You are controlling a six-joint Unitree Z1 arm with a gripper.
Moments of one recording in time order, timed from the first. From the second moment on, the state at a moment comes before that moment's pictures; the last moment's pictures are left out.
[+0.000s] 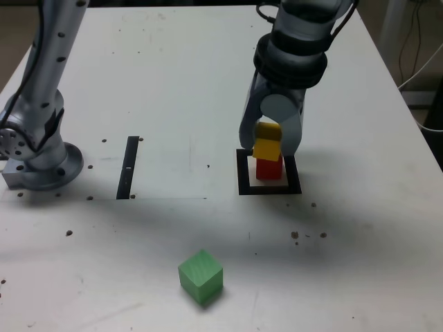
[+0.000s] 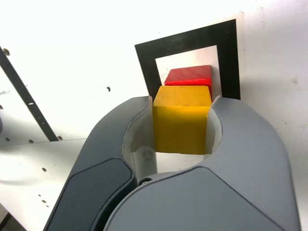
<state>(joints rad) -0.13 2.11 -1.78 1.44 0.09 0.07</state>
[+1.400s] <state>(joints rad) -0.14 1.98 -1.71 1.42 0.10 0.06</state>
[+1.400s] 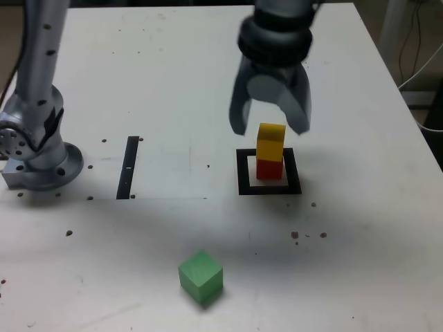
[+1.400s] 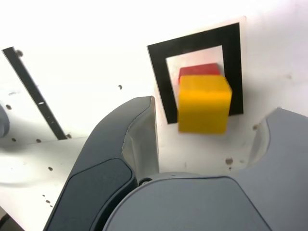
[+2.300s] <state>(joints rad) -0.64 1.84 -1.46 1.27 -0.05 -0.81</state>
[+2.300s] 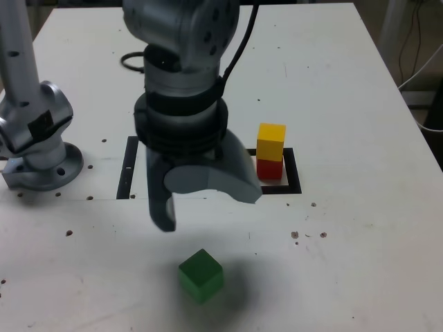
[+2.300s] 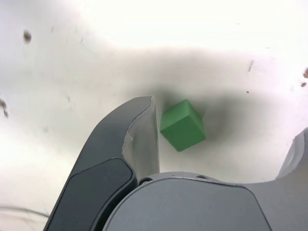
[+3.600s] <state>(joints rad) -0.66 1.97 -1.27 0.94 -0.21 -0.88</state>
